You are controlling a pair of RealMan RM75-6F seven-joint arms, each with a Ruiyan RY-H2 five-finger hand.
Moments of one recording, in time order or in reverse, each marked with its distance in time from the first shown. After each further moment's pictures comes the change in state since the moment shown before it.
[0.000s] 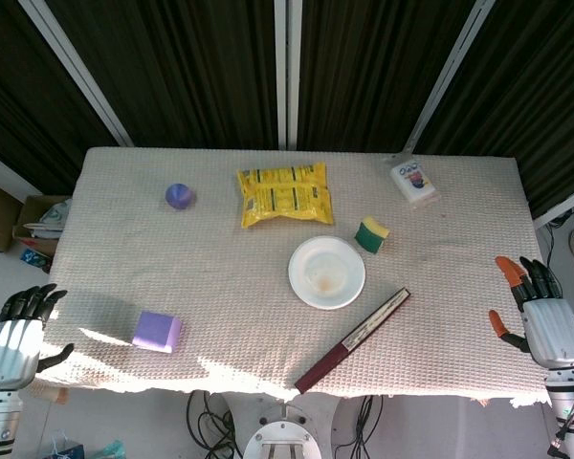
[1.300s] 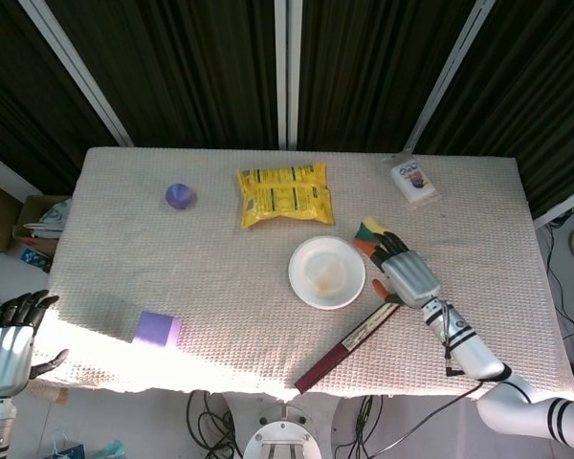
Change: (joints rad) left arm 0.027 -0.015 0.011 0.049 -0.005 0.022 -0.067; right arm 0.446 -0.234 0.108 0.034 0.137 -0.561 -0.155
